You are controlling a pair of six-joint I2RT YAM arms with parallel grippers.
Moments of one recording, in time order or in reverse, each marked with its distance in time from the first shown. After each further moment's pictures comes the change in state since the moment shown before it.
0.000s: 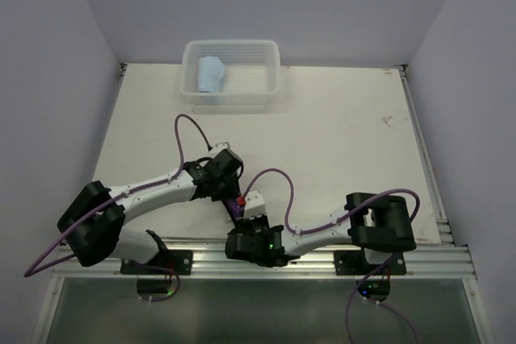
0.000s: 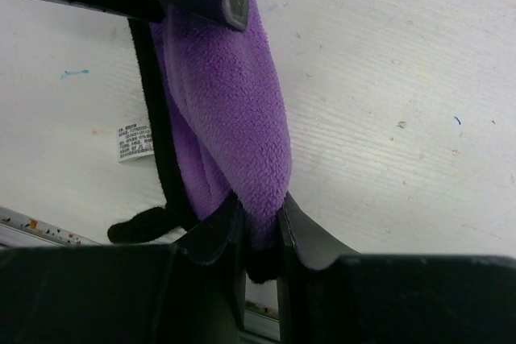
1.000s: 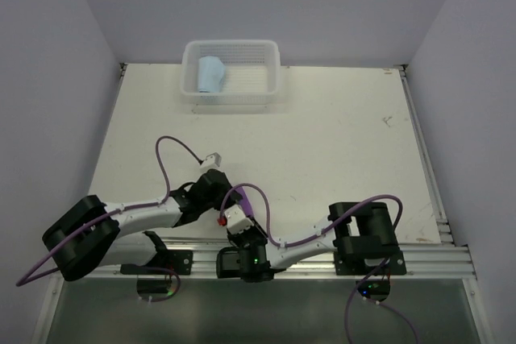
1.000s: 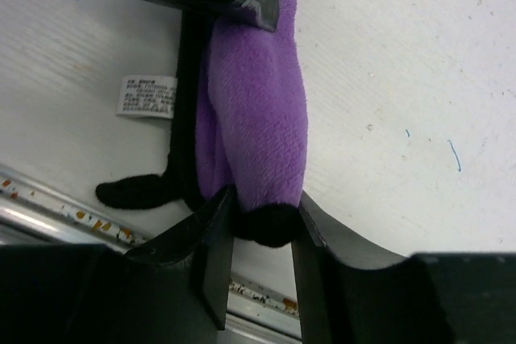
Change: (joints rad) left arm -0.016 -0.117 -0.372 0.583 0.020 -0.095; right arm 0.089 0.127 0.163 -0.247 0.115 -0.132
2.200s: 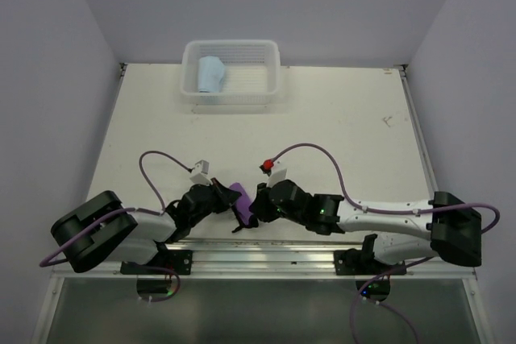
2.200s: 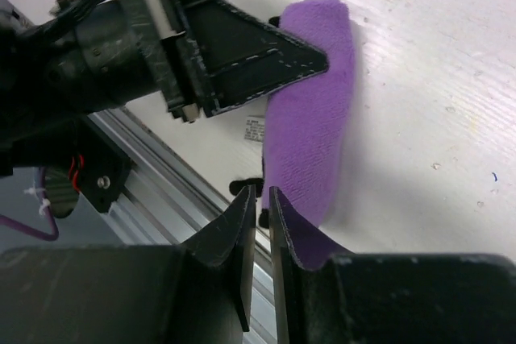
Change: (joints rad) left arm 0.011 0.070 -0.298 0.679 -0.027 -0.038; right arm -0.396 -0.620 -0.365 0.415 -0.782 -0.138
